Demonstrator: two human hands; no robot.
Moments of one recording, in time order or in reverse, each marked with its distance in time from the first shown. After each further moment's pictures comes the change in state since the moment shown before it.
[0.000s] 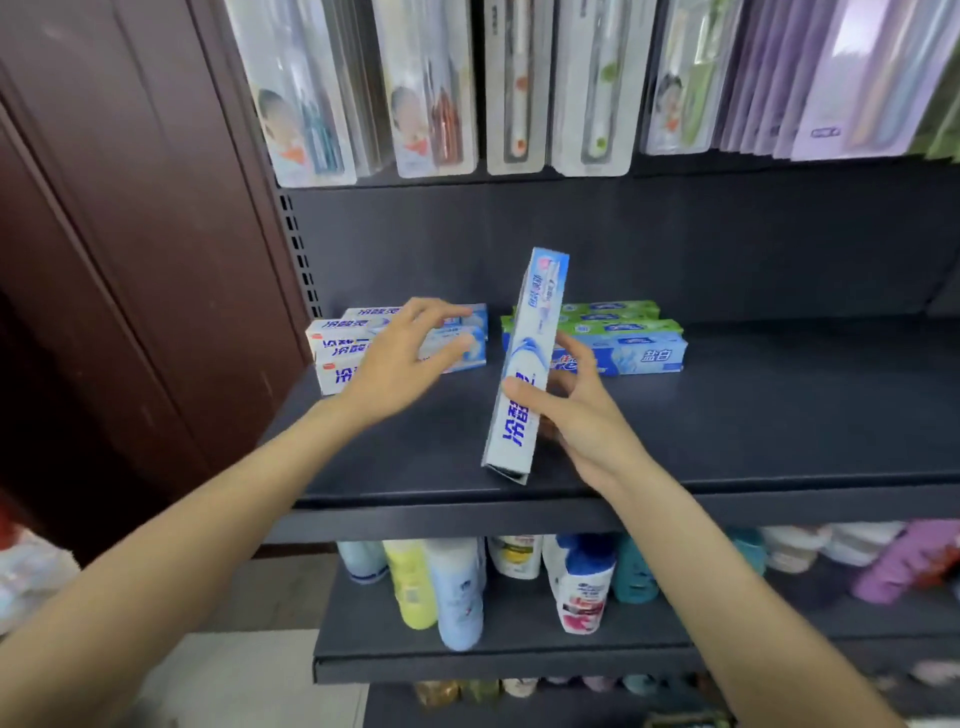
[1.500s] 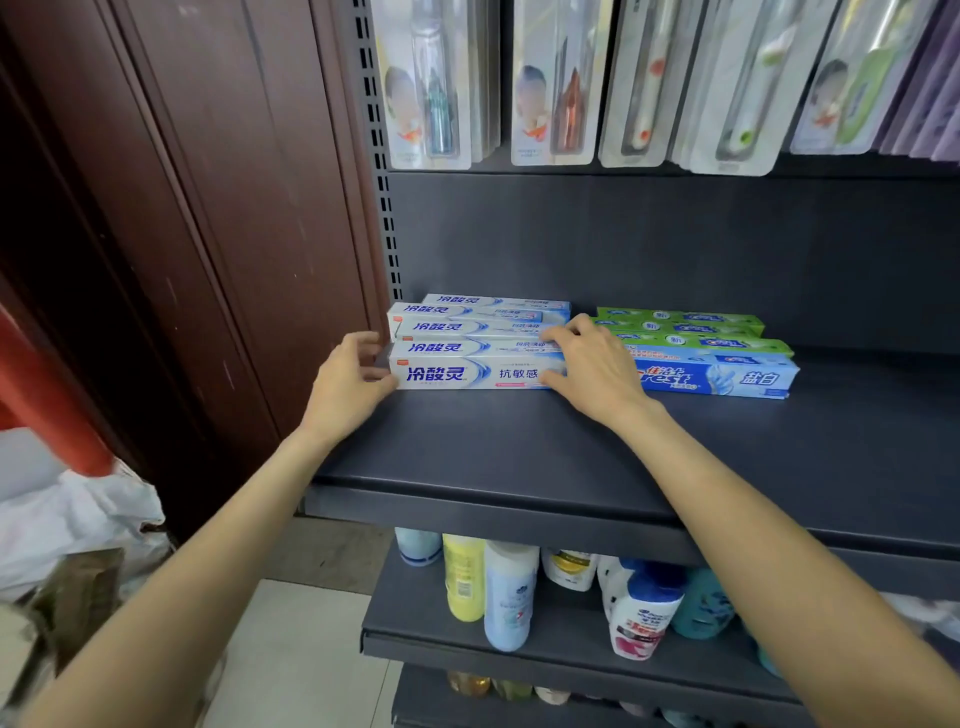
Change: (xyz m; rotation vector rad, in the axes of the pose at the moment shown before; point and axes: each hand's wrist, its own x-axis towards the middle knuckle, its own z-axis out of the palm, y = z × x) left_hand -0.069 -0.081 -0.049 -0.067 0.259 -0.637; right_hand 0.097 0.012 0.038 -1.528 -0.074 -0.424
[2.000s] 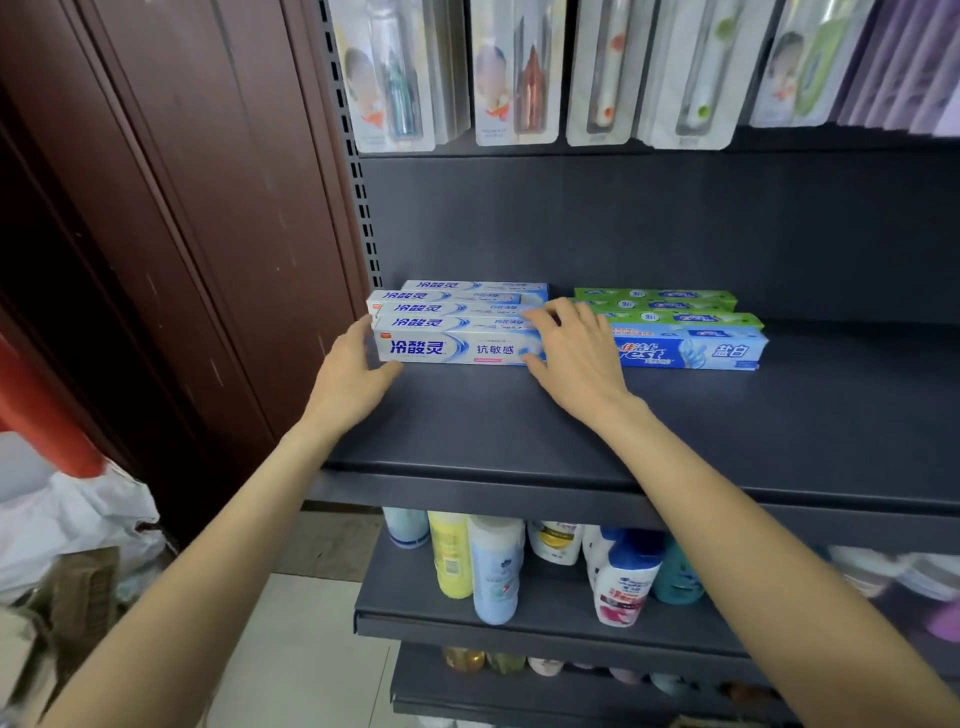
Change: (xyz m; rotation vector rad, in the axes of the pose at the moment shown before) left_hand -0.023 0.031 0.011 0.082 -0.048 0.015; right_hand -0.020 -0.001 0.003 -0.073 0.151 -0.048
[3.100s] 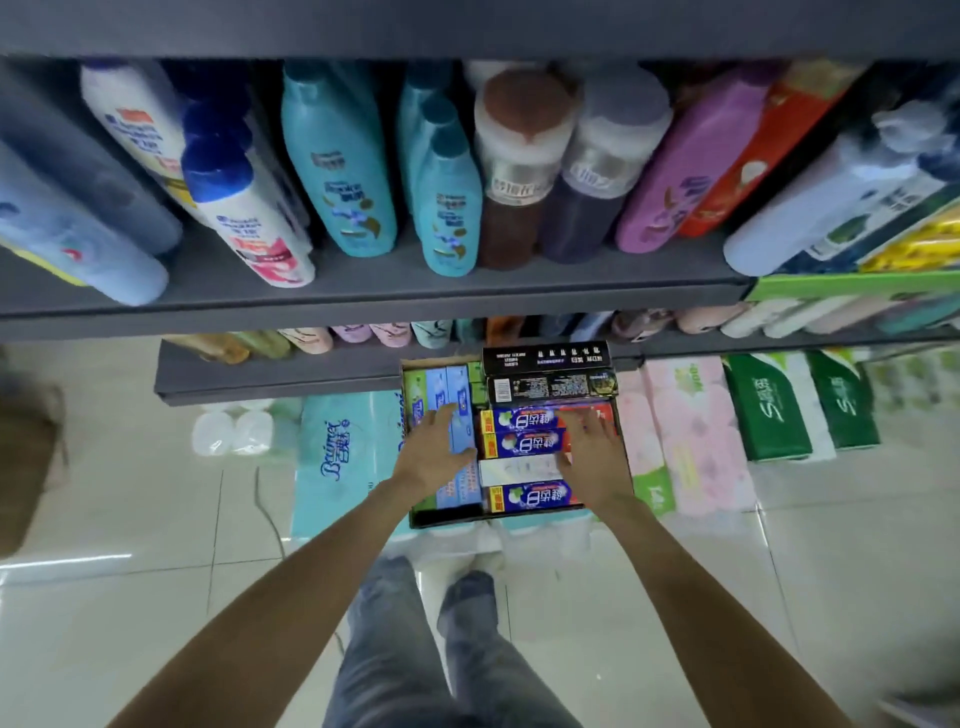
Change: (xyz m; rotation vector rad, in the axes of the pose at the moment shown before) left_hand -0.400 0.005 0.449 0.156 -0.945 -0.266; right_hand -0.543 0.278 0.105 0.170 -0.789 0.554
